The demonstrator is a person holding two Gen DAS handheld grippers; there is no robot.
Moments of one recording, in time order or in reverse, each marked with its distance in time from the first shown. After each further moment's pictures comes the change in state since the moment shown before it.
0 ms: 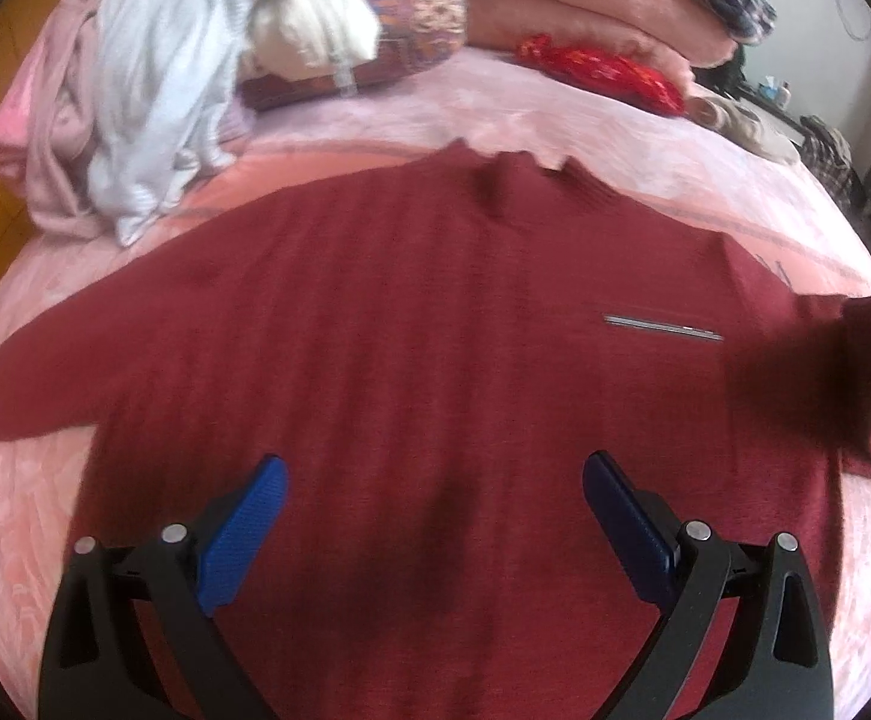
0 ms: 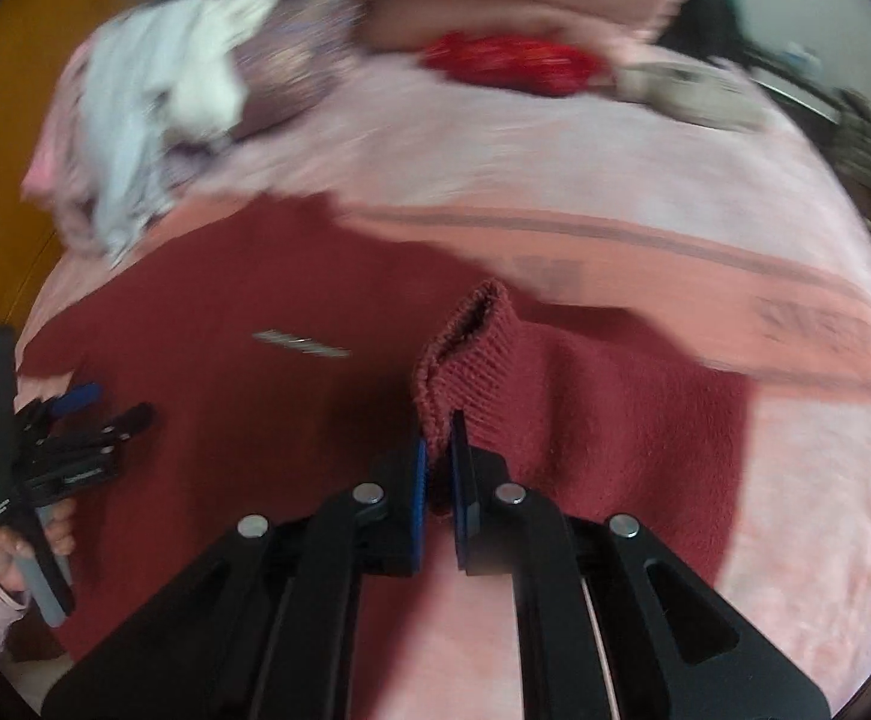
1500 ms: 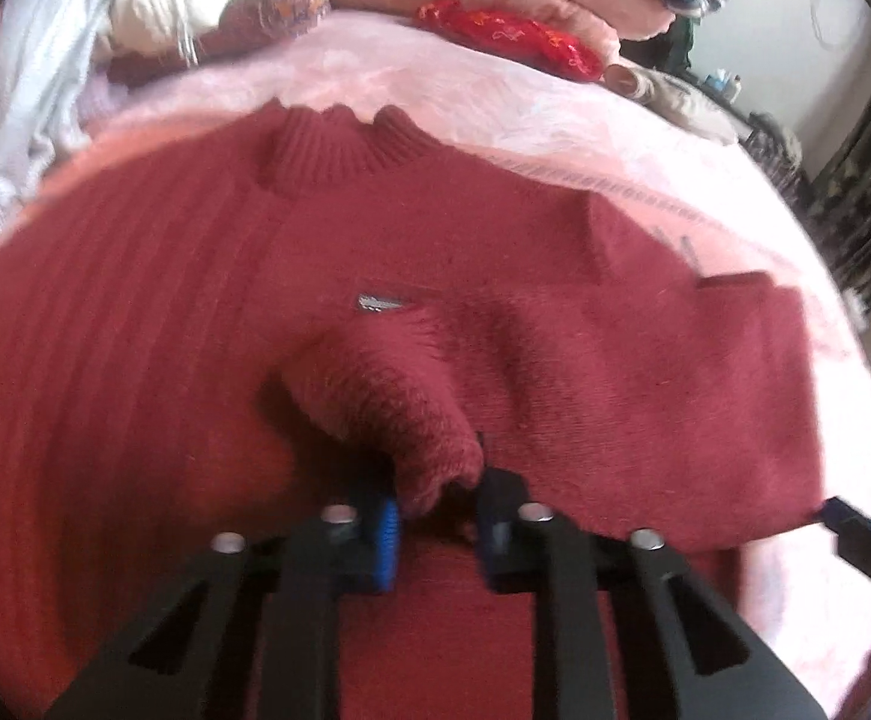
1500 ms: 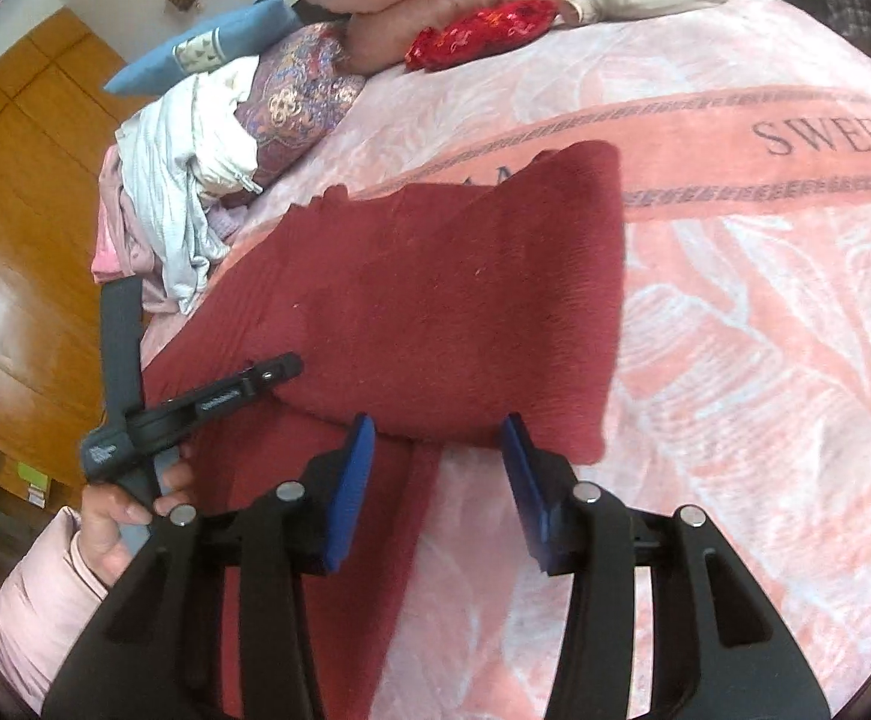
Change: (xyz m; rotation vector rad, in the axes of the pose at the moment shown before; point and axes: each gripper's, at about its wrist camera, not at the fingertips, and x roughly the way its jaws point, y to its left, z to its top) left arm 0.037 -0.105 0.008 -0.020 0.072 -0.215; right arm -0.006 -0.089 -0.084 0.258 -0.084 0.281
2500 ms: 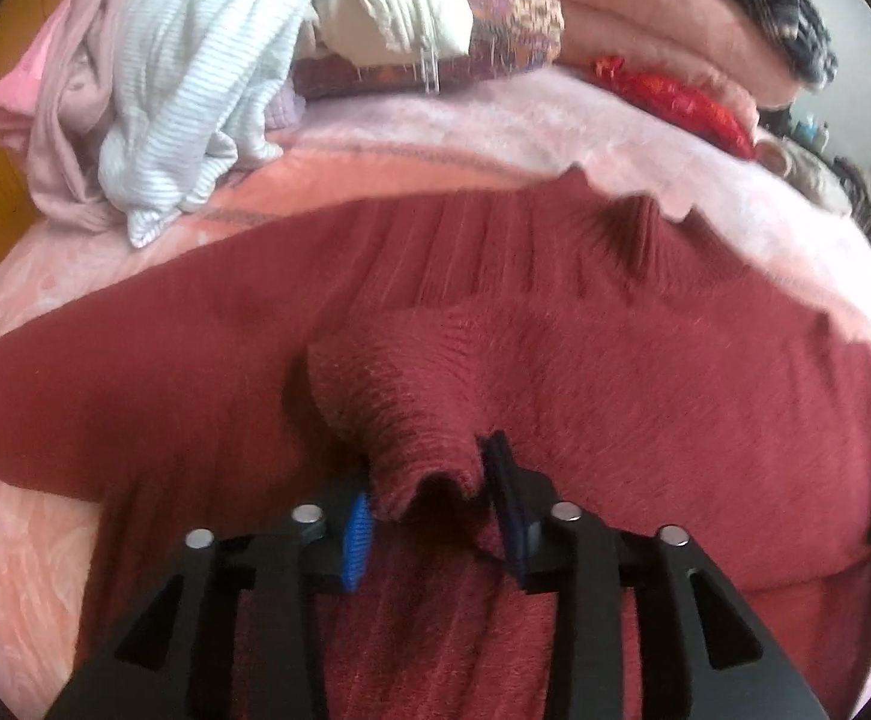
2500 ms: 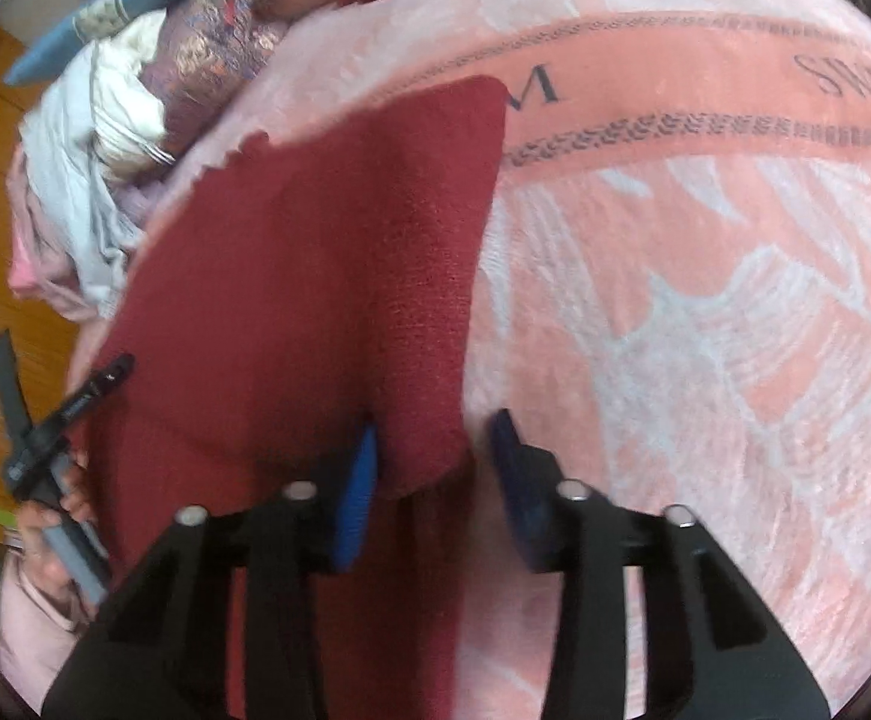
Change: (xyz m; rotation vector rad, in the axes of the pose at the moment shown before) left arm -0.019 0.156 0.028 -0.037 -0.120 0.244; right arm 0.096 0.019 0.015 0.089 0.135 -0.157
